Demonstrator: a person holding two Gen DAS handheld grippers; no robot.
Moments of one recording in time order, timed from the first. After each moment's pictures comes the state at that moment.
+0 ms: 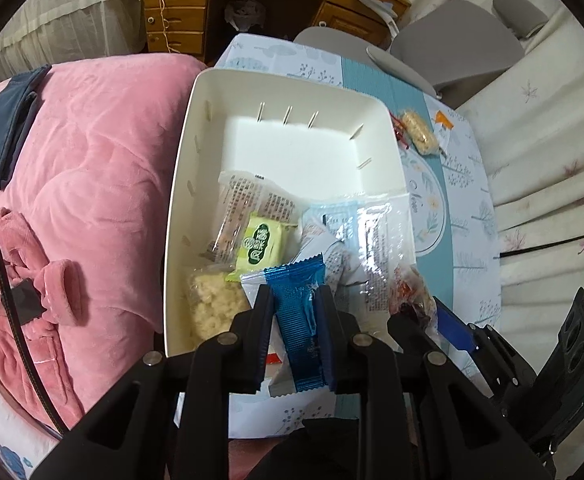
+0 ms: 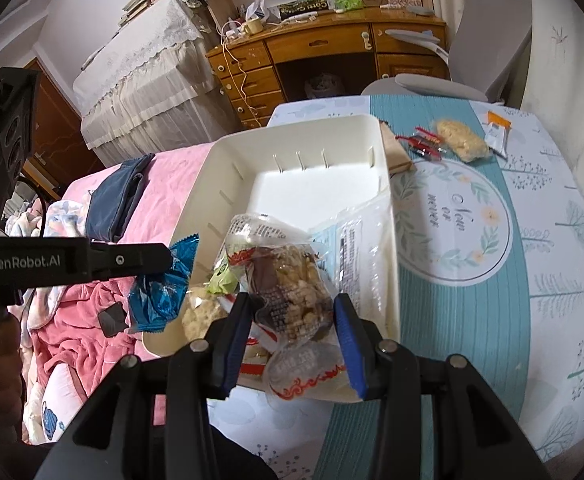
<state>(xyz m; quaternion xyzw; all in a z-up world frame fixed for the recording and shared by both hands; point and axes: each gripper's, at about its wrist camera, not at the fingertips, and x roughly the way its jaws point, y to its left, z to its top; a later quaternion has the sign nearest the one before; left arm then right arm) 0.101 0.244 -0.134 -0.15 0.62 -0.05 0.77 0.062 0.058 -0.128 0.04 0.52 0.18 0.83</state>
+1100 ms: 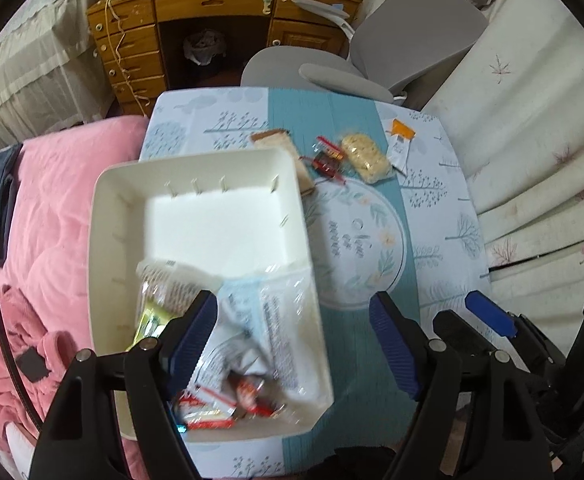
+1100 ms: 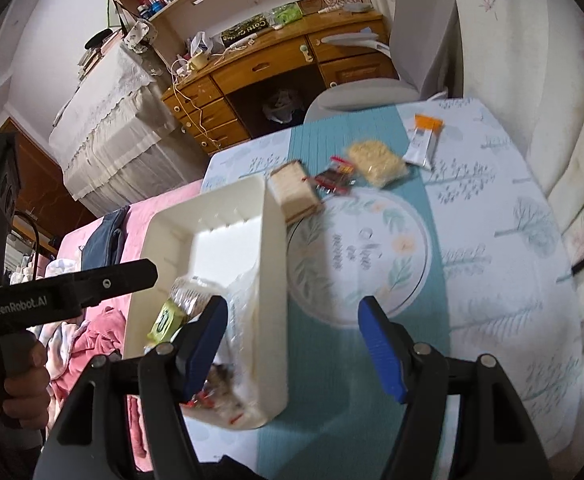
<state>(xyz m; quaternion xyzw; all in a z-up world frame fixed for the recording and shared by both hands) 0.191 0.111 -0.094 -0.07 0.60 -0.06 0.80 0.134 -0.080 -0.097 0.12 0.52 0.14 0.83</state>
